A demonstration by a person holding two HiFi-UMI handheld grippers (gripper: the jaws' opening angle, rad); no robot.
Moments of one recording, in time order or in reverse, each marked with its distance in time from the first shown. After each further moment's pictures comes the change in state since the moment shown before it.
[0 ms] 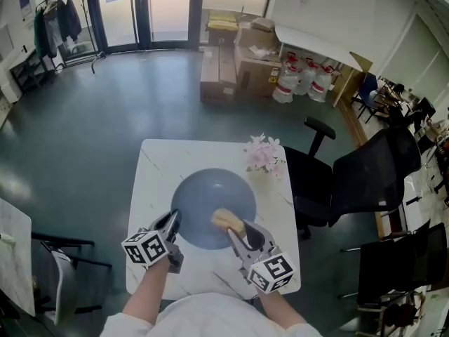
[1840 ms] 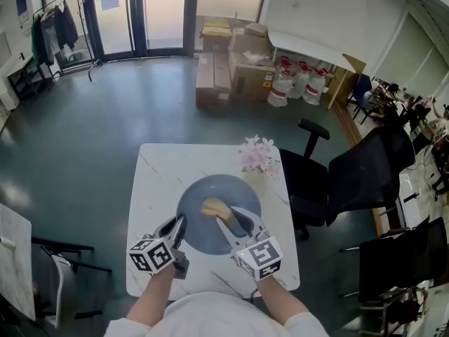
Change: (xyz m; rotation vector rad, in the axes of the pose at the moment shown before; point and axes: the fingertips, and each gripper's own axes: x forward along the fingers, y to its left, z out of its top) left arm -0.011 -0.035 -0.013 0.038 -0.019 -0.046; right arm 0.028 0.011 0.019 -0.214 0.044 0.023
